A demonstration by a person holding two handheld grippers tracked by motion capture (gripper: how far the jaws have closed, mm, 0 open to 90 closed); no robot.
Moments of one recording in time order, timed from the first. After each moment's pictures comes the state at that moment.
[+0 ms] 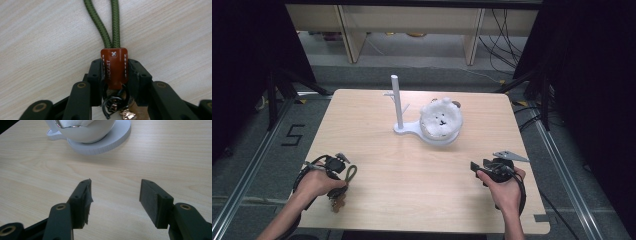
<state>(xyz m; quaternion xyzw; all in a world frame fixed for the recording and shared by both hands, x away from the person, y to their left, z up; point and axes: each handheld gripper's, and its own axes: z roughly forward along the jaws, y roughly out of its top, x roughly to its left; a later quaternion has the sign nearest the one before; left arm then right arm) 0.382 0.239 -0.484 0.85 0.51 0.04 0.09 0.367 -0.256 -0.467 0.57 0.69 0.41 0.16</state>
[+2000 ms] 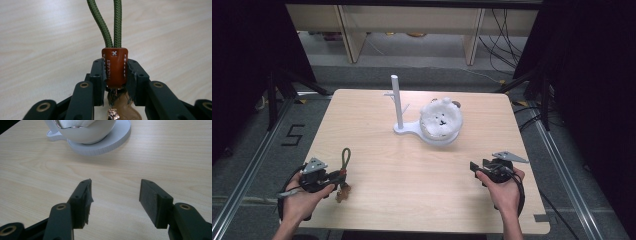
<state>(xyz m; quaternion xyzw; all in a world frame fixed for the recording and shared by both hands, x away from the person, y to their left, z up) 0.335 0.274 -0.475 0.77 0.49 0.18 0.37 0.369 -0.256 -0.470 0.55 0.70 0.42 0.17</state>
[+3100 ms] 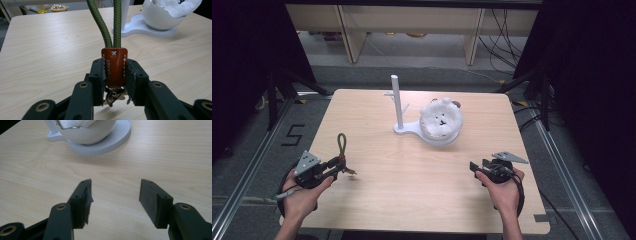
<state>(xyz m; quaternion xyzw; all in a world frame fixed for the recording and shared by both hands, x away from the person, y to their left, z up) 0.337 0.269 -0.460 0.70 0.47 0.25 0.48 0.368 -0.255 -0.471 0.56 0.70 0.42 0.18</state>
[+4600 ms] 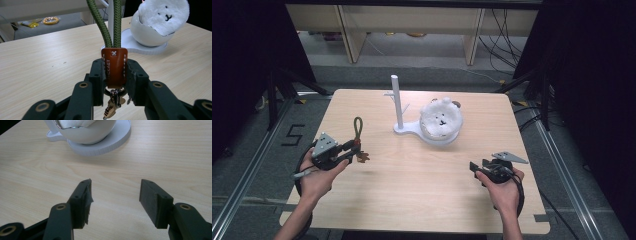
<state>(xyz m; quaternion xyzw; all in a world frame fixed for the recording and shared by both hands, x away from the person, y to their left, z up) 0.378 0.232 -0.433 0.71 0.42 0.26 0.50 0.368 -0.255 -0.472 0.55 0.70 0.42 0.18</state>
